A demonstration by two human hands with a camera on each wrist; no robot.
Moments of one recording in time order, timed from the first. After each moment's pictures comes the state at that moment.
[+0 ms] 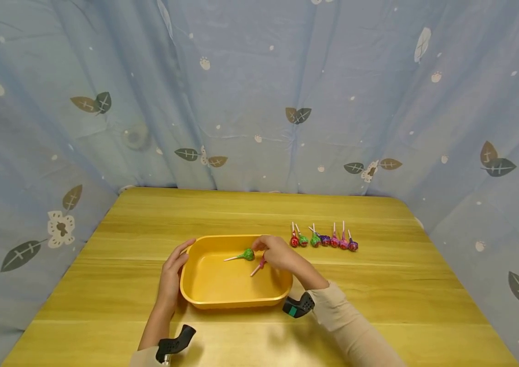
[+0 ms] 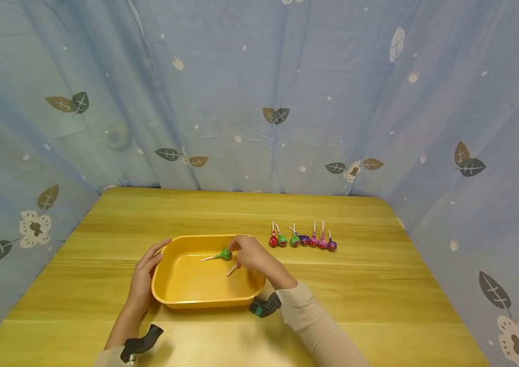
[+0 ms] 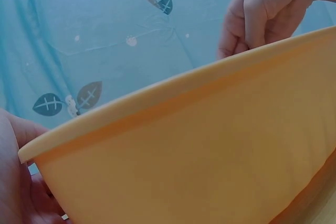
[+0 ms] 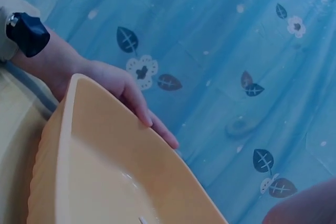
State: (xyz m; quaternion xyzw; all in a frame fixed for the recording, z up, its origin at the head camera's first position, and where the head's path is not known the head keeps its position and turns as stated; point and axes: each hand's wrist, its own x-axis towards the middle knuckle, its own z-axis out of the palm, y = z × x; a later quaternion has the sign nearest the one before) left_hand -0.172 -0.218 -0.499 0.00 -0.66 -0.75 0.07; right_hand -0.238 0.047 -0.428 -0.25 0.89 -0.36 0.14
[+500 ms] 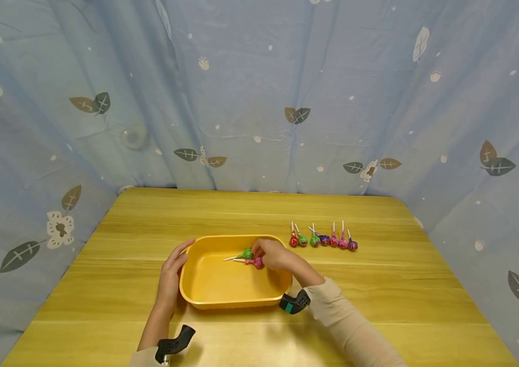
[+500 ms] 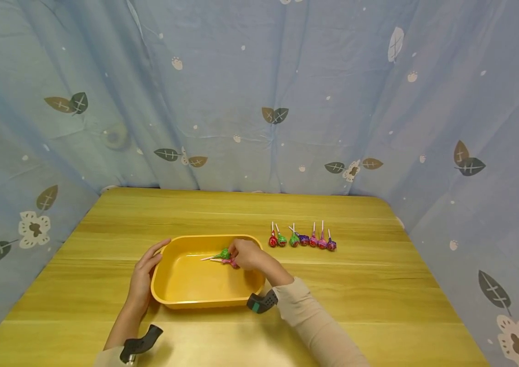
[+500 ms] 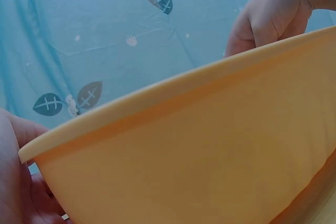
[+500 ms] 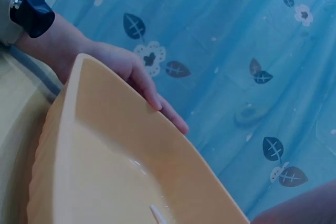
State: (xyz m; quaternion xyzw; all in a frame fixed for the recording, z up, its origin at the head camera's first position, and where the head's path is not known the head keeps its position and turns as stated) left_hand -0.172 -0.218 -0.500 0.00 -0.66 -0.75 0.07; right_hand -0.246 0.044 -0.436 -0.26 0.89 -0.31 0.18
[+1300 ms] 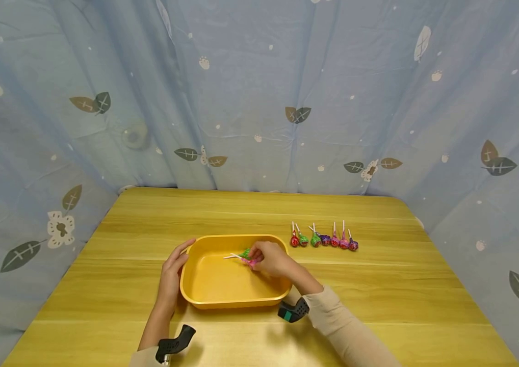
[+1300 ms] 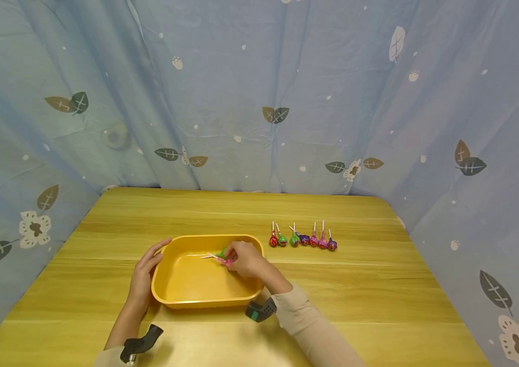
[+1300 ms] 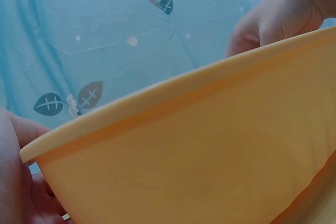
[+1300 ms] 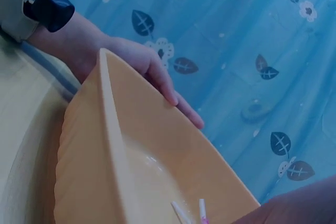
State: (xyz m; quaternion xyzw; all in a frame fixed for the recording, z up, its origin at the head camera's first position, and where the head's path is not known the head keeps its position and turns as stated) left_hand -0.172 -0.218 -0.498 0.00 -0.65 -0.75 0.07; right_hand -0.241 0.042 -0.452 -0.28 0.88 -0.36 0.12
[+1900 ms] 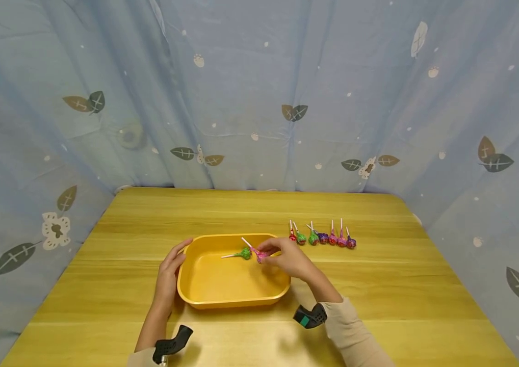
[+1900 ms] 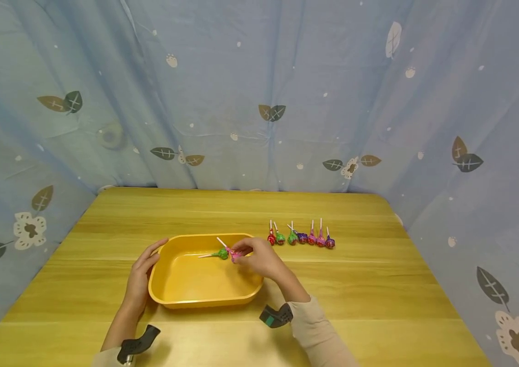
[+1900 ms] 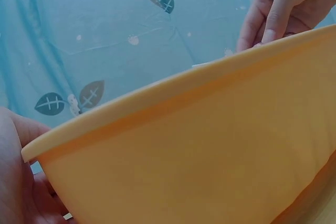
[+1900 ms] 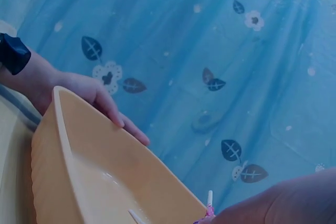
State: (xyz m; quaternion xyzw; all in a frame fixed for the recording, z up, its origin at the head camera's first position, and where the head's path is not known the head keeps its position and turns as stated) left_hand -0.172 -0.220 -0.499 0.00 -0.66 -0.74 0.07; right_hand -0.229 0.080 -0.440 -0.27 0.85 -0.45 0.08
